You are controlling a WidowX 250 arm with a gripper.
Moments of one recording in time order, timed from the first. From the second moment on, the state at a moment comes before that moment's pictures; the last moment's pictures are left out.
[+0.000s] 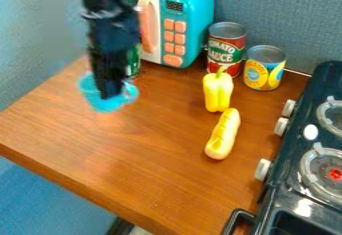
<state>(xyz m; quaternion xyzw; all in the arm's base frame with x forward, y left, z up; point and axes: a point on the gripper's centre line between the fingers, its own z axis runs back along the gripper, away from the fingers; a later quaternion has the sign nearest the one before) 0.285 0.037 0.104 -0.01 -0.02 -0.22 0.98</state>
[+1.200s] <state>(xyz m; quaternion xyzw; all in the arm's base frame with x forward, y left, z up) 0.283 -0.072 0.044 -0.03 0.02 -0.38 0.93</state>
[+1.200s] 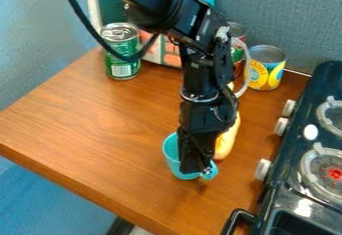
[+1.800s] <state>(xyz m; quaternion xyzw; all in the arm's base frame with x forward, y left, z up) 0.280 -0.041 0.075 -0.03 0.02 -0.33 0.94</state>
